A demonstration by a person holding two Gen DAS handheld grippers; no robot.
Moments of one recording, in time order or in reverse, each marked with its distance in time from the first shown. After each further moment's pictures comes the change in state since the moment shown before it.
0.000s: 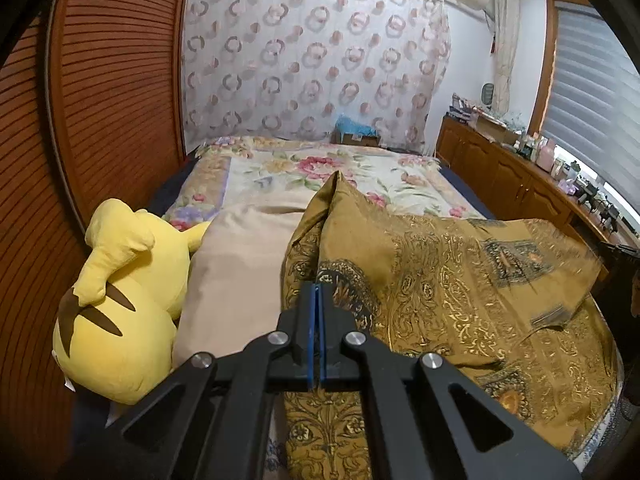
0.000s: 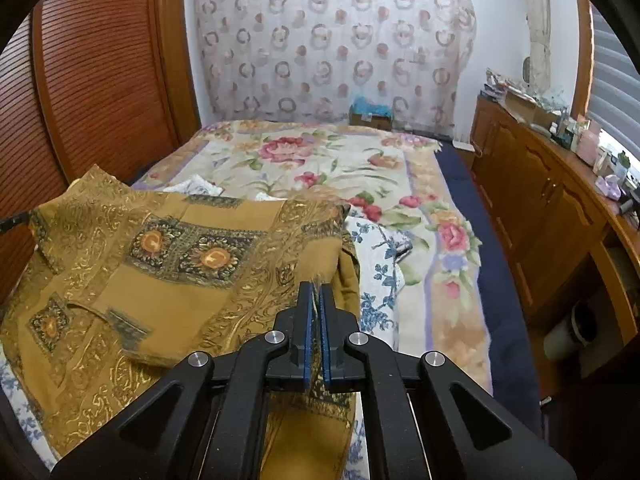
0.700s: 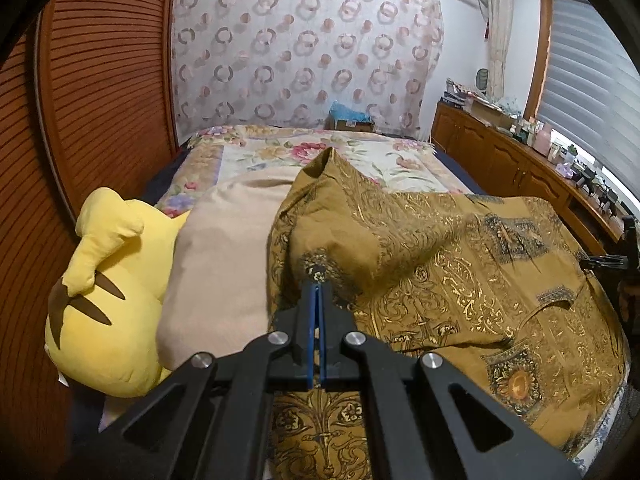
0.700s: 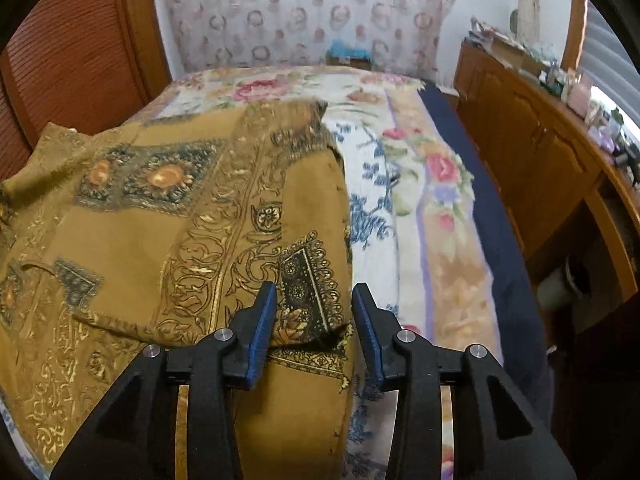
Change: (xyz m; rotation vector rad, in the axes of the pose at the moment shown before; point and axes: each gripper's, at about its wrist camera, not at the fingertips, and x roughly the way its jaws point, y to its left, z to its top) left arm 0.020 -0.013 -0.021 0.031 0.048 -0.003; right arm 0.069 -0.011 -0.051 0.064 0.197 -0.057
